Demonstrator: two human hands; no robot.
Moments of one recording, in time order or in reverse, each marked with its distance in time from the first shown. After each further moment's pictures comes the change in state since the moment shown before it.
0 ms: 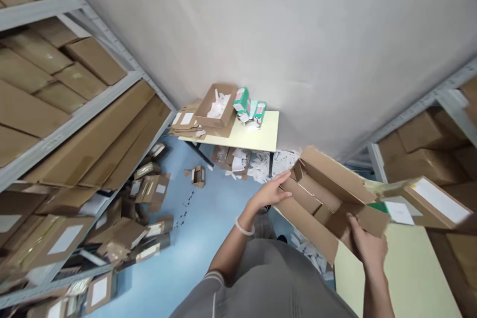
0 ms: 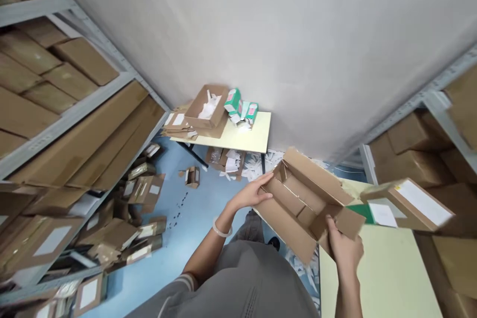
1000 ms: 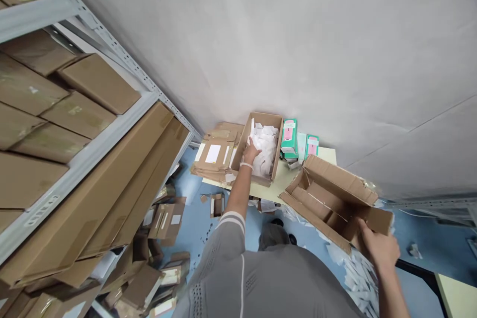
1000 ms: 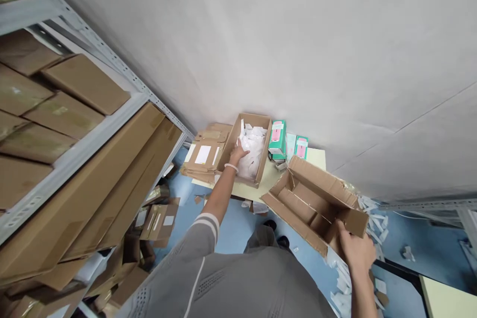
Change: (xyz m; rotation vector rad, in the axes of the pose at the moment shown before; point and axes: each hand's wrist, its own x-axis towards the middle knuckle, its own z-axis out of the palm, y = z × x) left_hand 0.201 -0.276 -0.528 0.515 0.389 -1.002; right_hand 0.038 -0.381 0.235 -0.301 -0.122 0.016
